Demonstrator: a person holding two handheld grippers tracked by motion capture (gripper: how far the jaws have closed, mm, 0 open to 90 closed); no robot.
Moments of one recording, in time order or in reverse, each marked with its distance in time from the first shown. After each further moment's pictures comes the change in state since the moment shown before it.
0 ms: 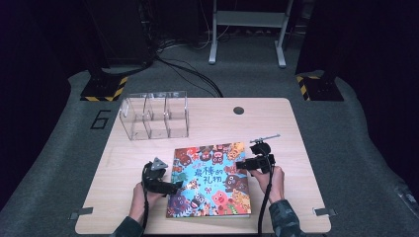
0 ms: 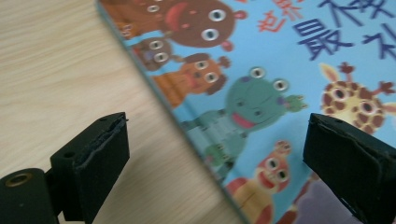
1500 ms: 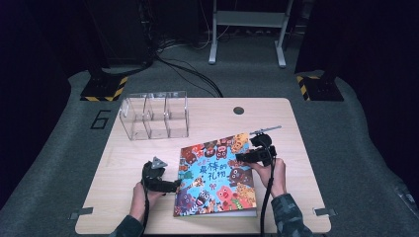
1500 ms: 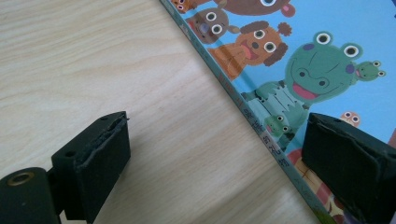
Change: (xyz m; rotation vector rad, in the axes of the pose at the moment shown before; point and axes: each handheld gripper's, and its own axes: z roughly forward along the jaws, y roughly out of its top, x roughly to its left) left arm -0.003 0.002 0.012 0.005 0.009 -0.028; right arm 0.014 0.023 -0.028 -0.048 -0.029 -0.062
